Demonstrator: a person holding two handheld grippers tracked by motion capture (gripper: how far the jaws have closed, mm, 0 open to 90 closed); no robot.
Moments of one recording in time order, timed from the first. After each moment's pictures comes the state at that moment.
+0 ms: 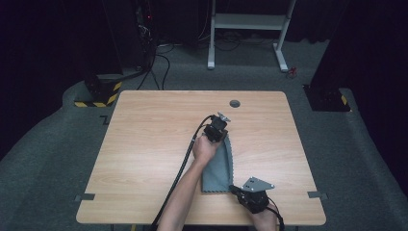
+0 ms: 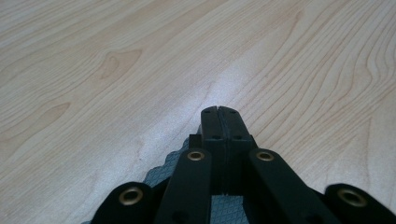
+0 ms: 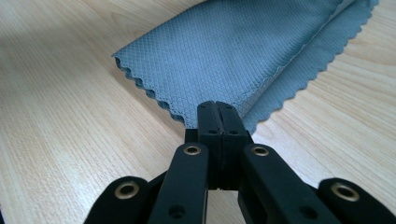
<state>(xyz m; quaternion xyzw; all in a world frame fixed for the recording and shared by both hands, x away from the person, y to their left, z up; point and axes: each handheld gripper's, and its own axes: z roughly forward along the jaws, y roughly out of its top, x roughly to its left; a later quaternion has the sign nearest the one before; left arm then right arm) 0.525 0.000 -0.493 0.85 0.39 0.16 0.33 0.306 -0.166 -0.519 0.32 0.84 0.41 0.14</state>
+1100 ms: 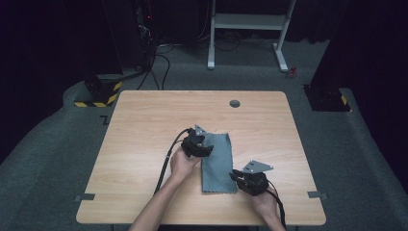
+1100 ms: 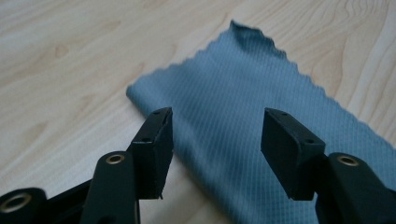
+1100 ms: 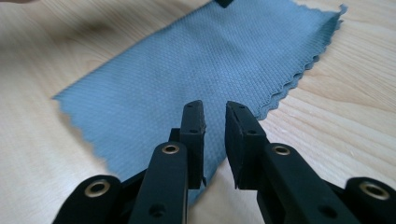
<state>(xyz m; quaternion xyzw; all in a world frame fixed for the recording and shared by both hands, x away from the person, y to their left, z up) 0.456 0.075 -0.494 0.83 0.40 0.16 0.35 0.353 -0.164 -0.503 0.33 0.84 0.39 0.15</state>
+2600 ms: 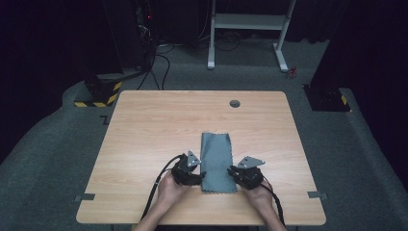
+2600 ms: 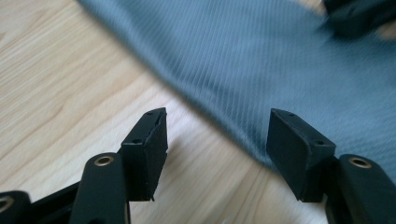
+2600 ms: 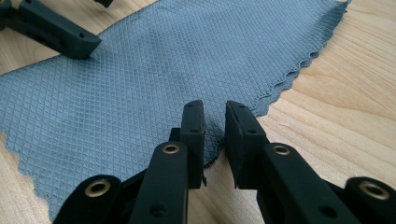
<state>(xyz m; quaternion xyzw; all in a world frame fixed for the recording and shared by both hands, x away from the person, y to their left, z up) 0.372 0.099 -0.516 0.86 0.35 0.17 0.34 0.376 -0.157 -0.523 0.33 0.85 0.37 0.16</state>
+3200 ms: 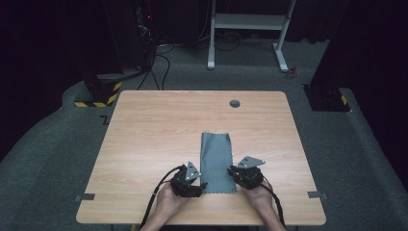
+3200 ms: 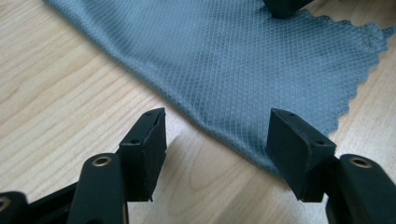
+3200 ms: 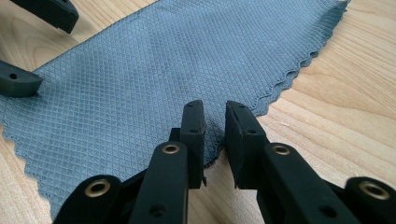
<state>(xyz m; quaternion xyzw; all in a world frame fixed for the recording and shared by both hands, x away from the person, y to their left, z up) 0.339 0.098 -0.520 0.86 0.32 0.16 0.36 0.376 -0.157 -0.523 0.33 0.85 0.37 0.16</state>
